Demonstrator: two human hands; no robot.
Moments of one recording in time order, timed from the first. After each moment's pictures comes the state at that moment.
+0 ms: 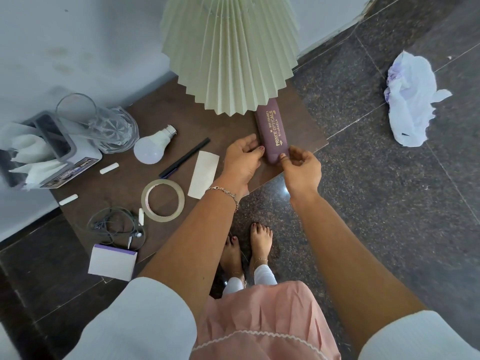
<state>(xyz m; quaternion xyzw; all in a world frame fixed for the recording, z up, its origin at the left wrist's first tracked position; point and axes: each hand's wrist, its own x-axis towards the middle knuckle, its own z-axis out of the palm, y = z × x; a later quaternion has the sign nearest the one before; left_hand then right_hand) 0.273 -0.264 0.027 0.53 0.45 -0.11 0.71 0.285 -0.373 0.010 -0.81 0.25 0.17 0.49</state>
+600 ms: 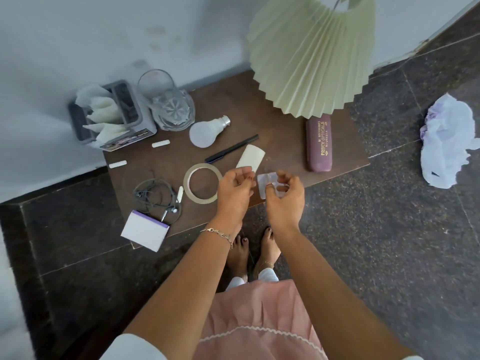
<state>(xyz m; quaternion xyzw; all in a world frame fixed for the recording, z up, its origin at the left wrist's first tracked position) 0.162 -0.214 0.040 0.49 0.54 0.01 0.68 0.189 -0.301 0.028 -0.85 0.12 0.20 0.47</state>
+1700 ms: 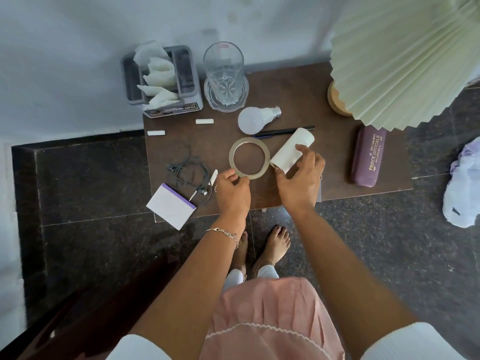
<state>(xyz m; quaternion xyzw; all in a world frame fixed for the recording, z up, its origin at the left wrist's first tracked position) 0.113 -0.168 0.014 0.44 0.67 0.08 0.60 0.198 -0.244 0.007 -0.91 -0.09 0.20 0.35</state>
